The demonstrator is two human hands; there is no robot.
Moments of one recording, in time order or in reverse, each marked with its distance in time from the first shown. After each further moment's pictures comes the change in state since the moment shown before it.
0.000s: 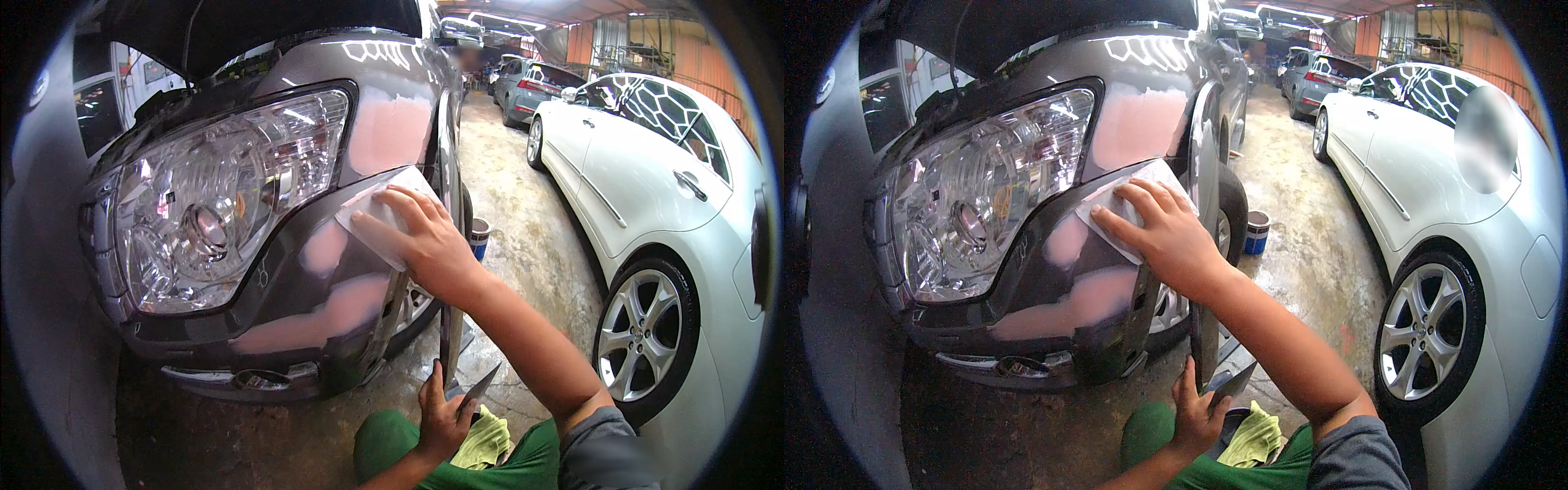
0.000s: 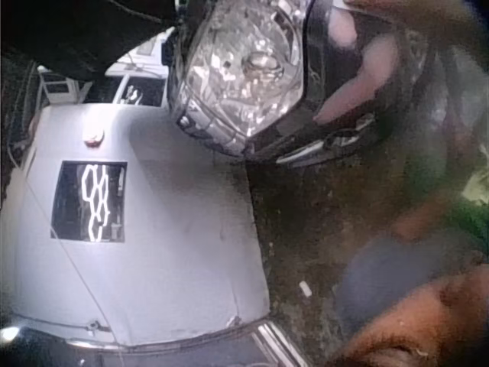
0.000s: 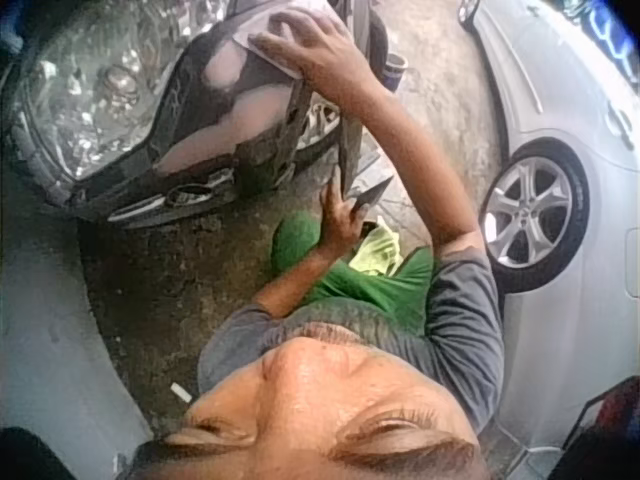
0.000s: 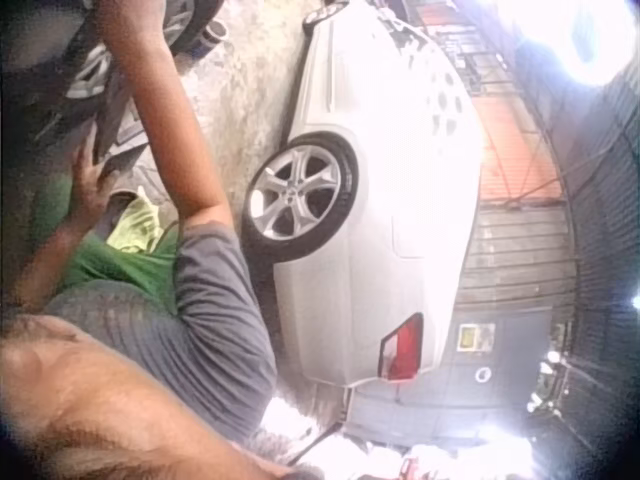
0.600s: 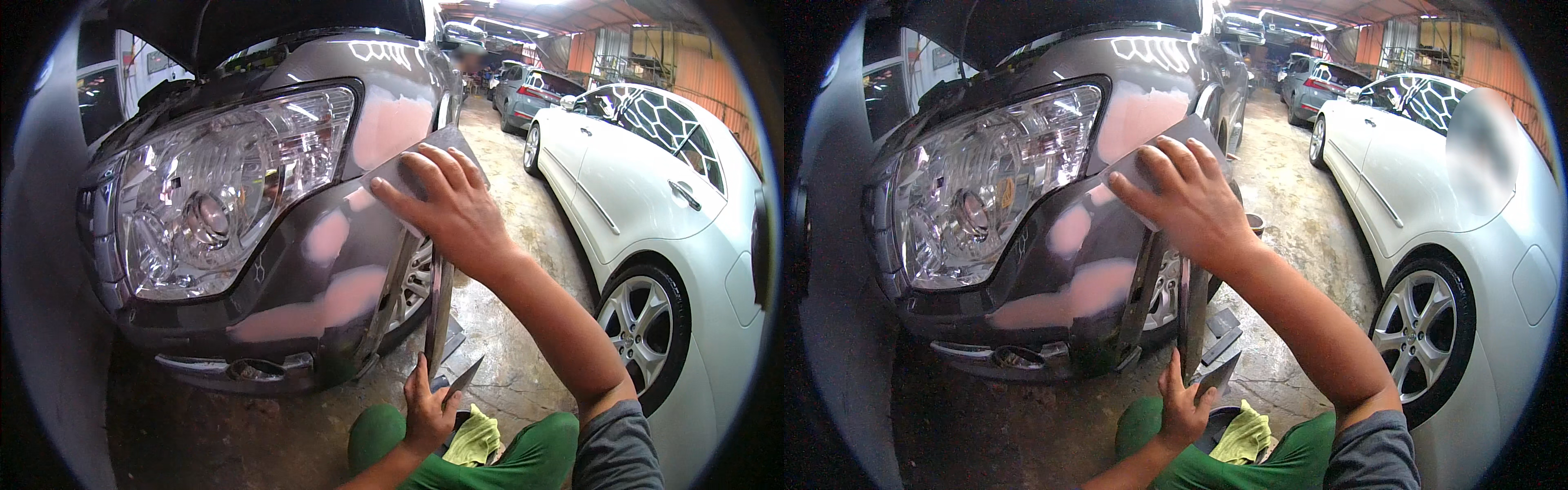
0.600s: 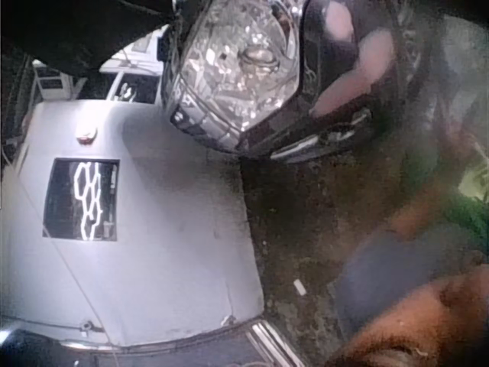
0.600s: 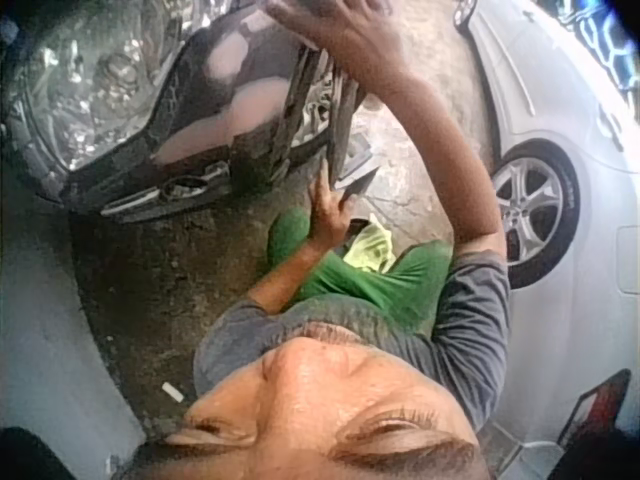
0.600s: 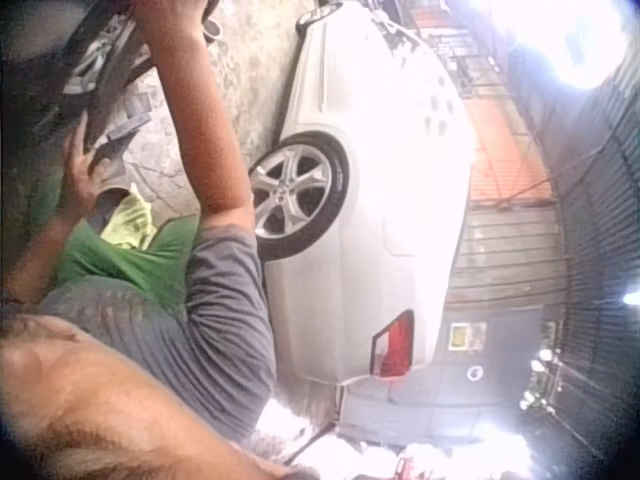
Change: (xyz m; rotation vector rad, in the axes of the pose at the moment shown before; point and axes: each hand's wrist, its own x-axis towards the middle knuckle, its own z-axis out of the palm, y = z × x) left_hand -0.001 -0.006 -0.005 -0.020 0.023 -0.085; right_hand 0.017 0.008 -0.042 -0.490 -0.041 -0.067
